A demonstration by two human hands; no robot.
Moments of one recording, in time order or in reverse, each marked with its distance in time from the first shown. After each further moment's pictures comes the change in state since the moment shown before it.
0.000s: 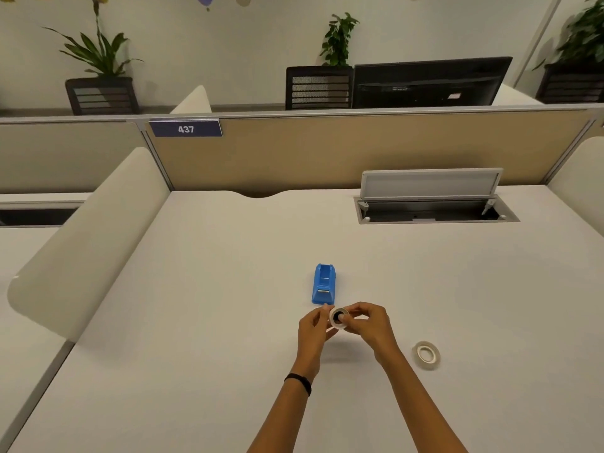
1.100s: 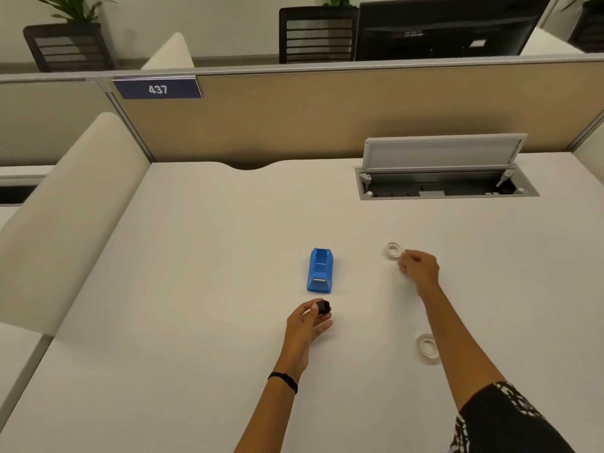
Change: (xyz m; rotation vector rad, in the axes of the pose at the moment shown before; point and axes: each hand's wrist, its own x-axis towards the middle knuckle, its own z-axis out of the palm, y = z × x) left_hand 0.033 -0.024 -0.015 -0.163 0.007 -0.294; right_hand 0.139 0.019 -0.093 -0.003 0.354 0.145
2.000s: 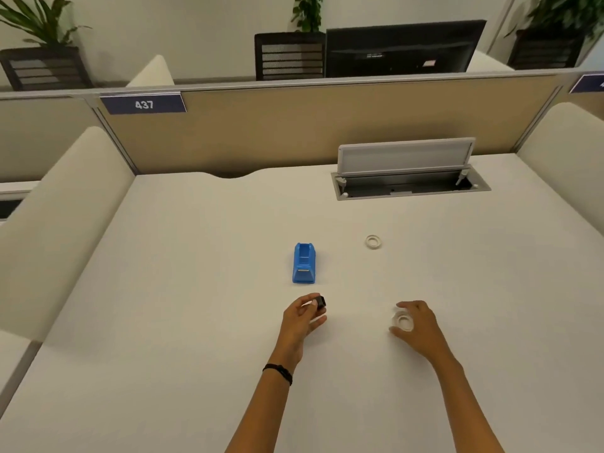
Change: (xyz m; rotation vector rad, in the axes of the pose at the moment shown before) left_hand -0.038 -0.002 0.006 0.052 -0.157 0.081; right_hand -0.122 0.088 -0.079 -0.557 -0.237 -0.275
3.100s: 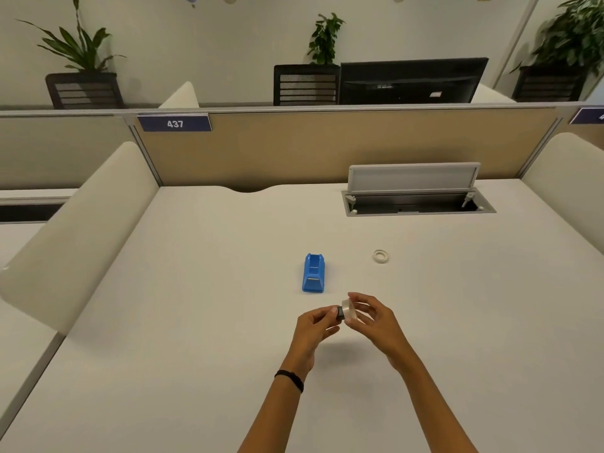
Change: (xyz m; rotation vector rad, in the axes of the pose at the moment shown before) left_hand -0.025 0.008 0.013 0.091 -0.022 0.056; right_hand -0.028 -0.105 0.031 0.596 -0.151 -0.187
